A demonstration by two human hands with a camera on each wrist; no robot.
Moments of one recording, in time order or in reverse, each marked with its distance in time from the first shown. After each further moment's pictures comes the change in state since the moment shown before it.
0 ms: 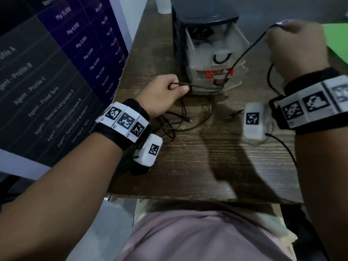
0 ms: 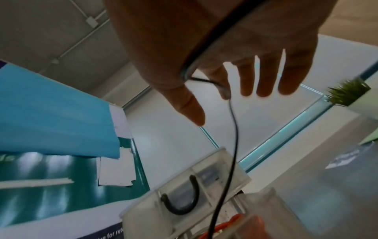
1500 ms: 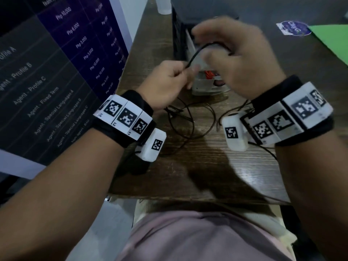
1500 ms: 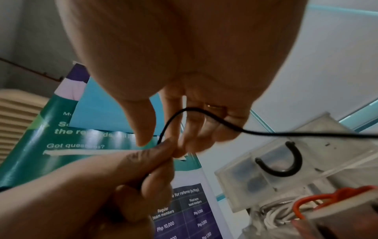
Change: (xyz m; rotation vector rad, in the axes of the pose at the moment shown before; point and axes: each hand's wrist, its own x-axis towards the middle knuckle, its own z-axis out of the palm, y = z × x) left_hand -0.002 0.029 -0.010 -0.029 0.016 0.212; right_hand -0.041 -0.031 0.035 0.025 -0.343 -0.633
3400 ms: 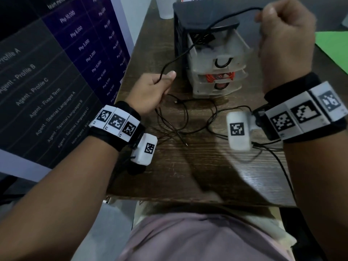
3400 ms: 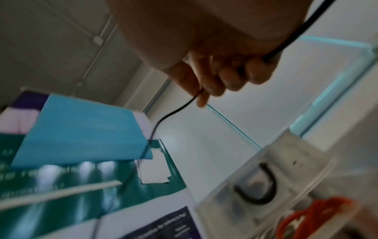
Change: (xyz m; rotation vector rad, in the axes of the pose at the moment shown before) left_hand -0.011 -0.039 -0.008 -0.157 0.157 -0.191; right_hand 0.007 0.014 -0.023 0.209 0.510 0.259
